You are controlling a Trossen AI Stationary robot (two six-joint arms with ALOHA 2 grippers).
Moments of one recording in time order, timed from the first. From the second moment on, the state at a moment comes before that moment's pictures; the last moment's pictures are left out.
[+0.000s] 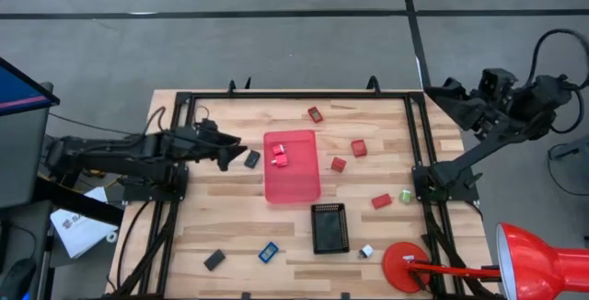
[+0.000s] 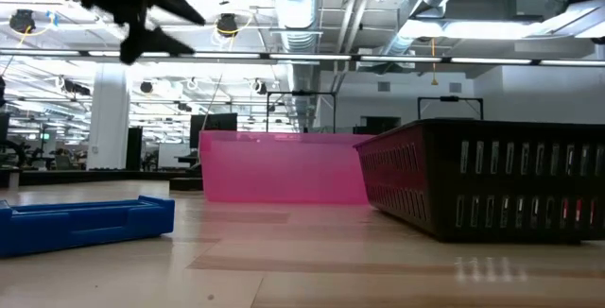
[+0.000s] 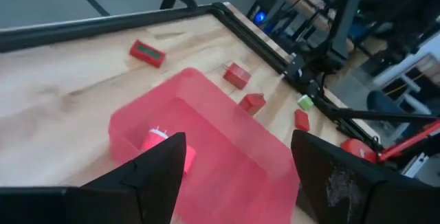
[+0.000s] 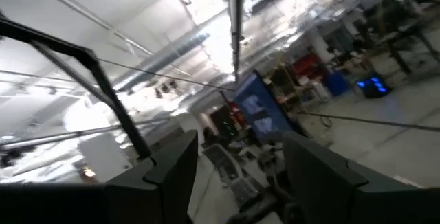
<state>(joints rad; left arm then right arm) 0.06 0.68 0.51 -0.18 -0.31 -0.67 0.47 0.70 1.27 -0.16 0.58 0.37</state>
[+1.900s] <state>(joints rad) 0.13 0.51 0.17 0.10 -0.28 -0.43 -0.09 1.36 1.00 -0.79 0.05 0.33</state>
